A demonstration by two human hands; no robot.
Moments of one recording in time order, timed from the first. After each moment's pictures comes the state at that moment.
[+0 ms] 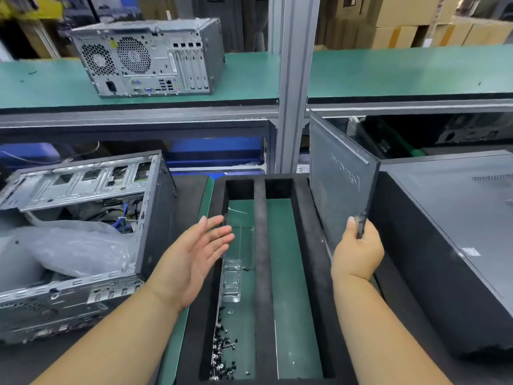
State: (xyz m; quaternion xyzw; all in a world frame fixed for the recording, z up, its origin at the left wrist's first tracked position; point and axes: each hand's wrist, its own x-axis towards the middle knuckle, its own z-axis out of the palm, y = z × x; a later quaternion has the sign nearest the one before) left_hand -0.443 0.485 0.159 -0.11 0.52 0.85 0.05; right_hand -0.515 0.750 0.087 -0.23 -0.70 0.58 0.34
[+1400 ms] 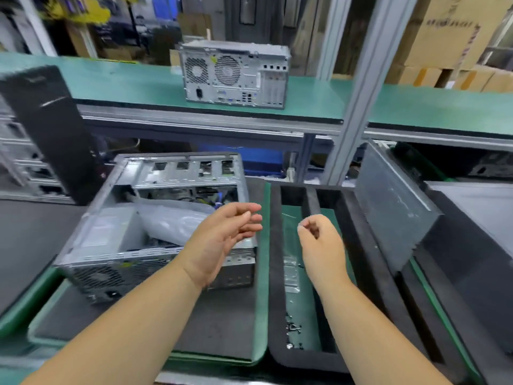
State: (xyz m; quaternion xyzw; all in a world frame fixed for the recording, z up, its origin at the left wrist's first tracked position) left_hand -0.370 0.342 0.205 0.02 0.59 0.80 0.01; right_hand -0.410 0.534 0.166 -0.01 -0.82 0.56 0.12
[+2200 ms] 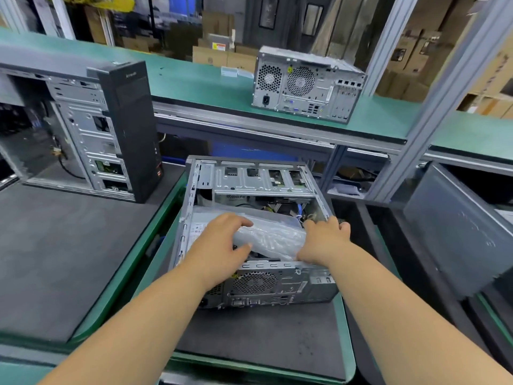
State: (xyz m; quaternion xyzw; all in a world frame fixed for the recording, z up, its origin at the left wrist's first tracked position) left_hand -0.360 0.122 0.160 0.05 0.92 0.38 -0.10; right_hand -0.460 0.343 0.176 0.07 -0.98 -0.10 -0.12
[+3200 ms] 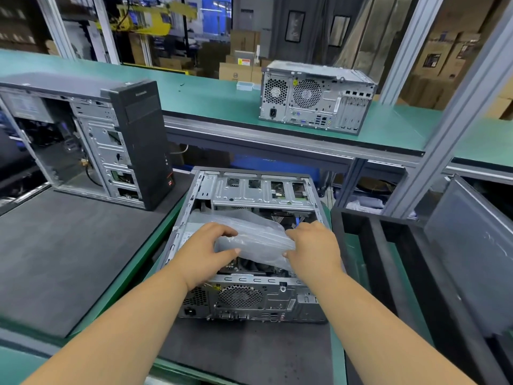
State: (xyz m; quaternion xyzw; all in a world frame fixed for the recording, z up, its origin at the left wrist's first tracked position) left_hand -0.371 0.124 0.163 -0.04 0.91 0.41 -0.06; right_hand -0.456 0.352 0.177 0.24 -0.96 0.03 0.11
